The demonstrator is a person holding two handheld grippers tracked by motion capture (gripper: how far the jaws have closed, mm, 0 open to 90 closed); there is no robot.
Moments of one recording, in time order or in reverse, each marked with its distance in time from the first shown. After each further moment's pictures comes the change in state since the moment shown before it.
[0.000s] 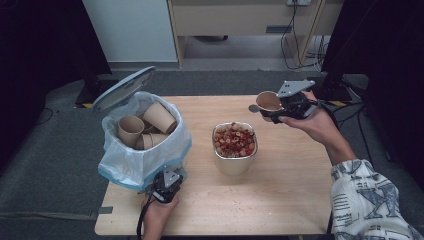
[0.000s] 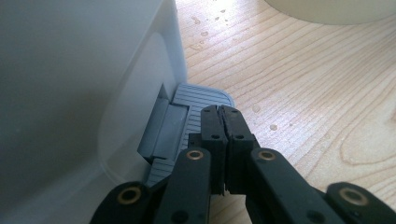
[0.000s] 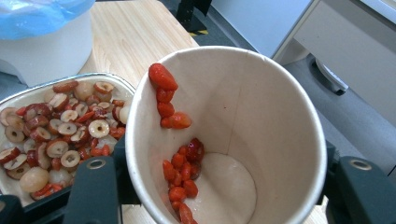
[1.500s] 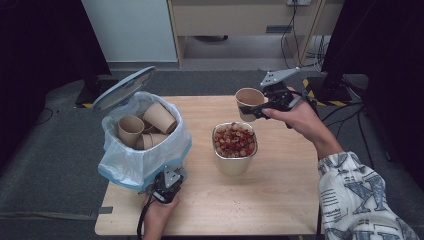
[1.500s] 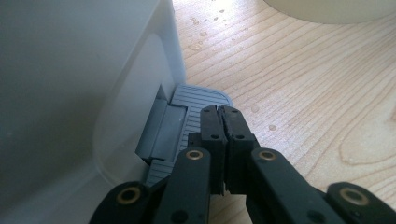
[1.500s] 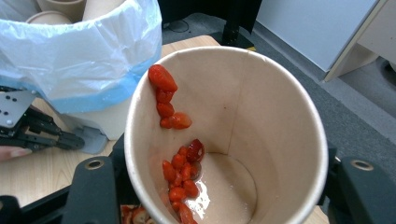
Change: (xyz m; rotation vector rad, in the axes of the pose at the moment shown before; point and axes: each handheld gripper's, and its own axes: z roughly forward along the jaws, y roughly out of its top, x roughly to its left) left arm -0.001 0.000 0.001 -0.005 0.002 0.007; right arm 0.016 0.049 0.016 -0.063 0.212 0.130
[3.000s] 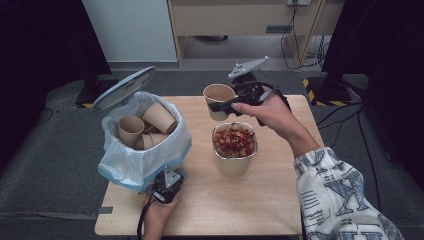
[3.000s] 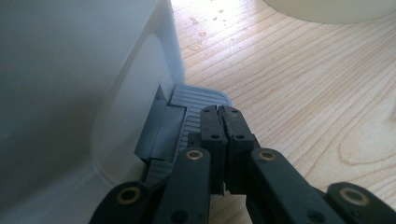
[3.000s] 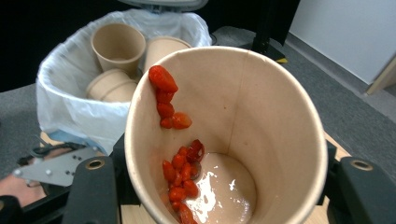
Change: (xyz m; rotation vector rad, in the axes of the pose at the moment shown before) left arm 0.000 0.000 0.000 0.005 0.001 0.005; right arm 0.050 0.067 0.032 -0.024 0.108 0.029
